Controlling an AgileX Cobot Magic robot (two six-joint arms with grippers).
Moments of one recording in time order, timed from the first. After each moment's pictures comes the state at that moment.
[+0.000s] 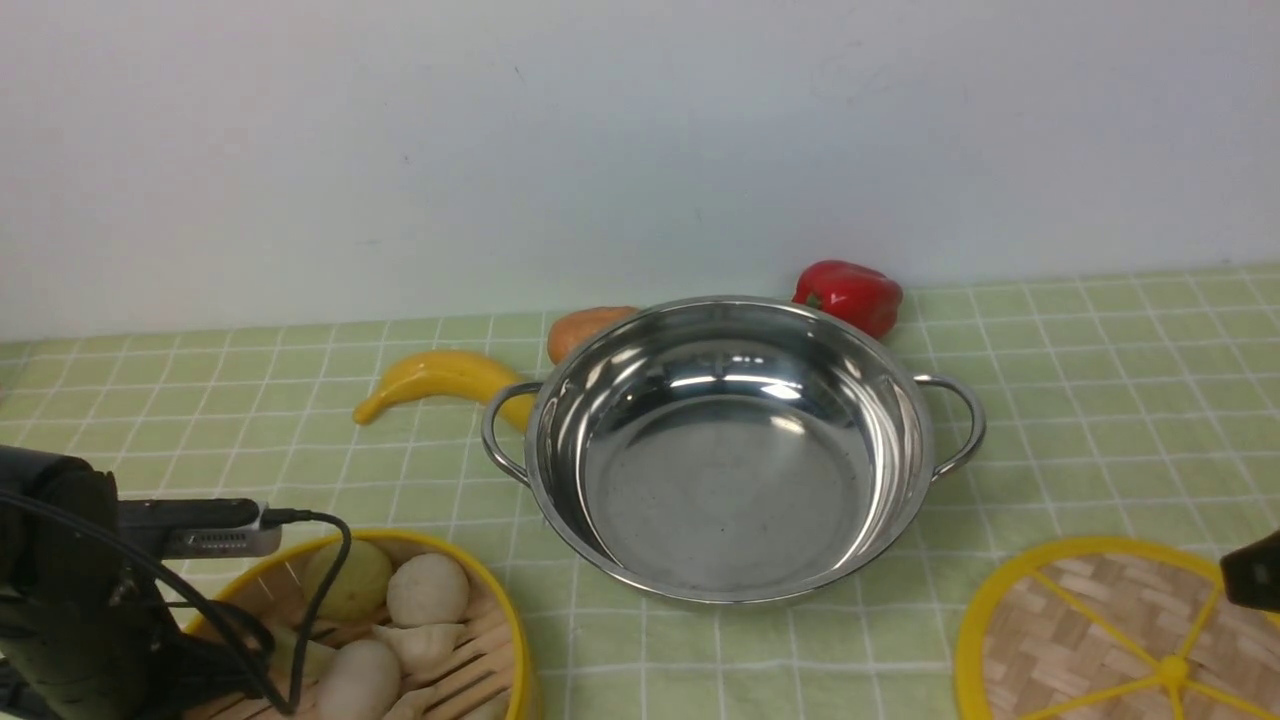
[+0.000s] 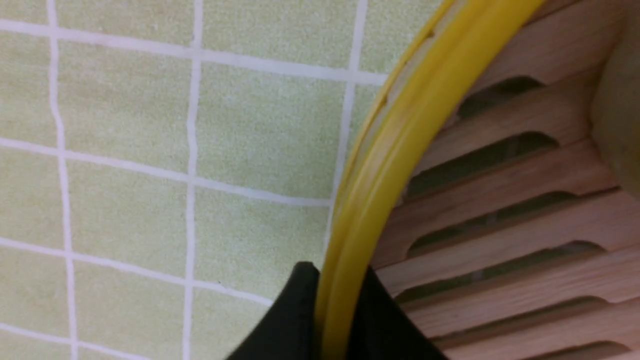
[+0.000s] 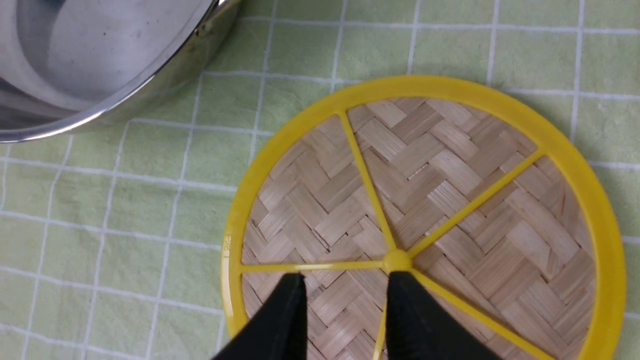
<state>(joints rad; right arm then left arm) -0.02 1.04 -0.70 0.39 0.92 -0.19 0.06 1.58 -0.71 0.23 0.75 -0.24</state>
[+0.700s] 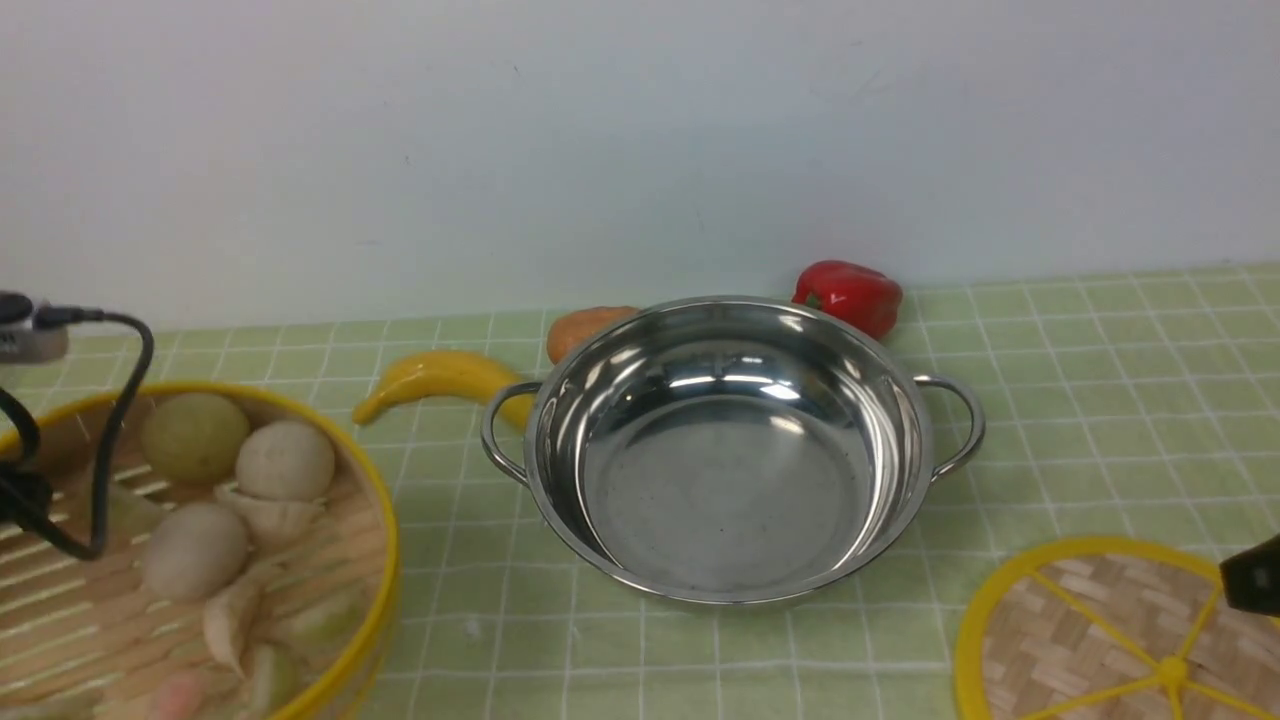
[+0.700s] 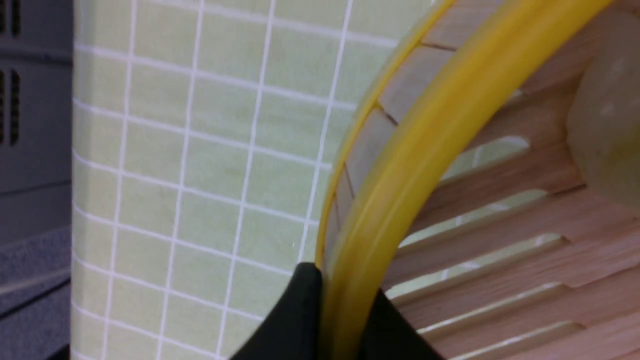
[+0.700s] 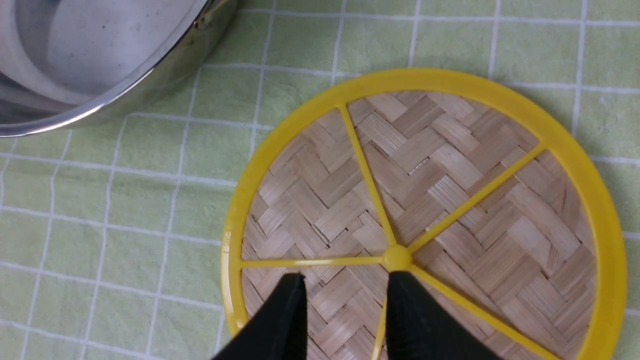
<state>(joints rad) -0.02 1.04 -0.70 0.39 0.92 -0.19 0.22 1.33 -1.11 0.20 1.20 -0.01</state>
